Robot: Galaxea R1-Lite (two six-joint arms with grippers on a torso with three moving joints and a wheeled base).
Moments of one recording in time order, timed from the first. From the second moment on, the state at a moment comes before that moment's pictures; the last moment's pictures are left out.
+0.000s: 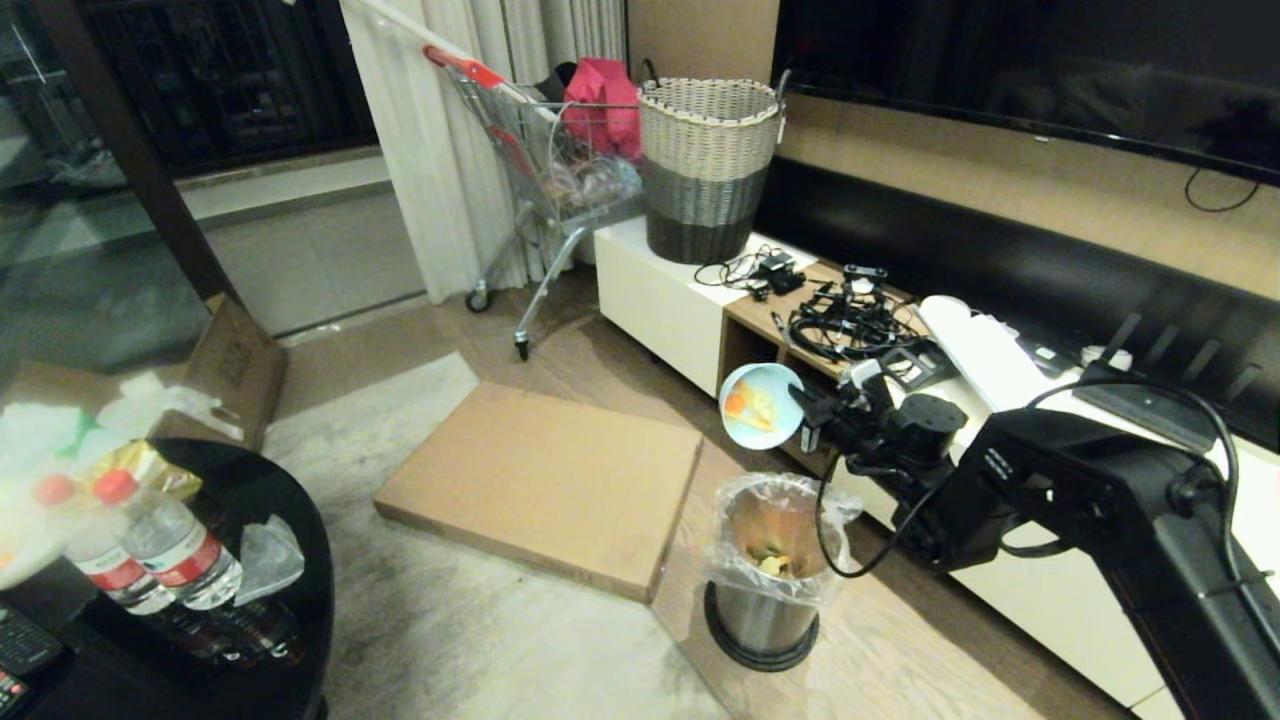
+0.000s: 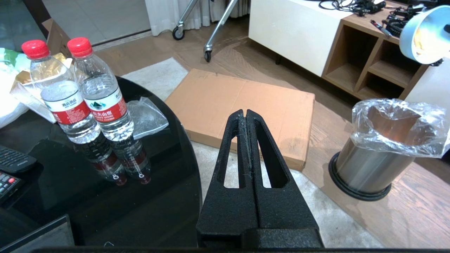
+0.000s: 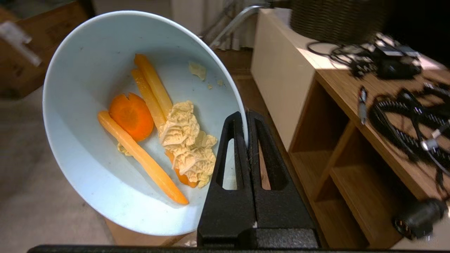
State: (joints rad) left arm 0.00 0.00 0.00 -0.01 0.01 -0.02; right arm 0.20 2.66 -1.31 -1.52 0.34 -0.10
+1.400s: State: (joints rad) left arm 0.00 0.00 0.00 -0.01 0.01 -0.02; right arm 0.15 2.79 -1.64 -1.52 0.50 -0.15
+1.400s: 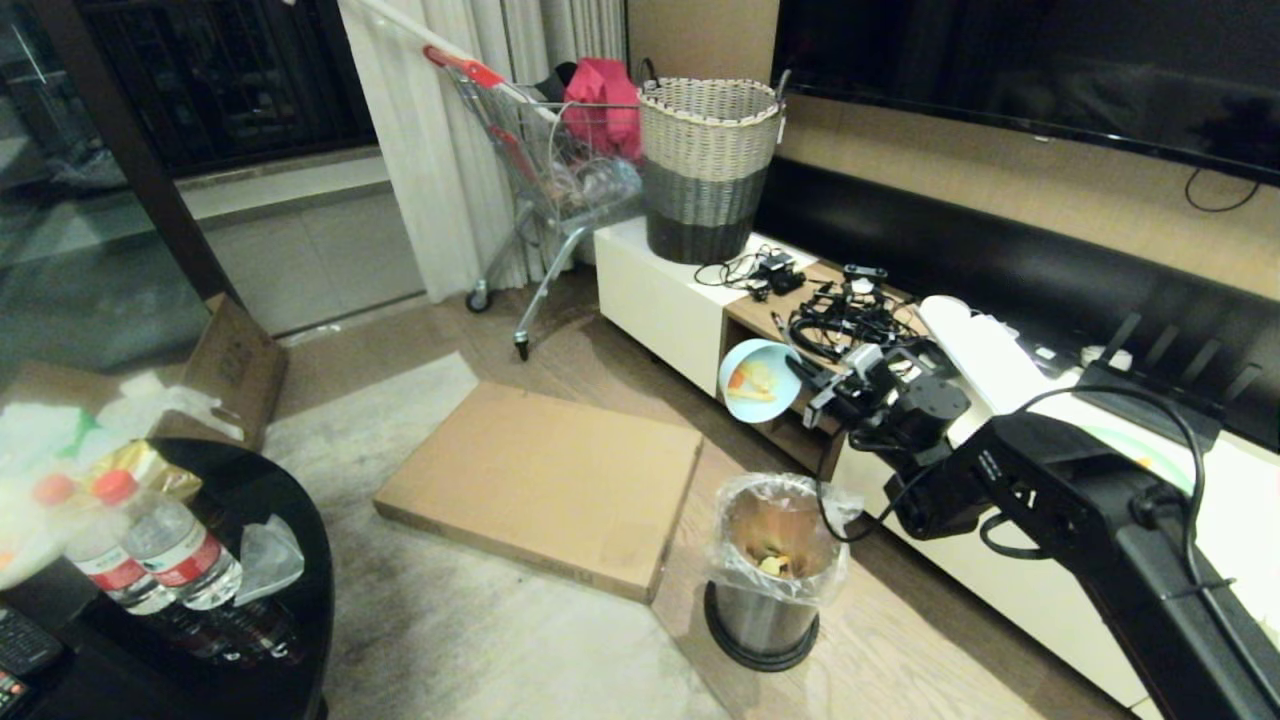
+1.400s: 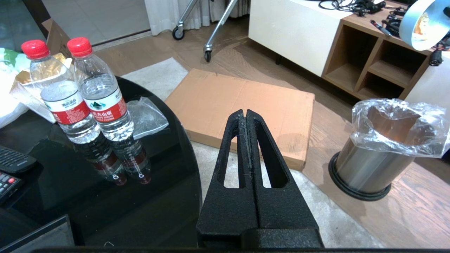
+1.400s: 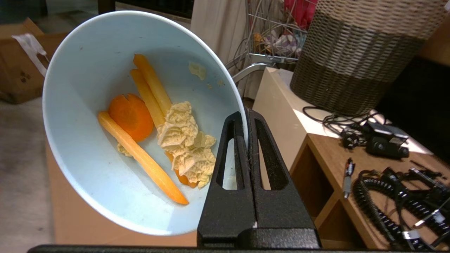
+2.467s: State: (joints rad) left arm 0.00 0.00 0.00 -0.01 0.01 -0.02; right arm 0.15 2.78 -1.54 -1.52 0.53 -0.41
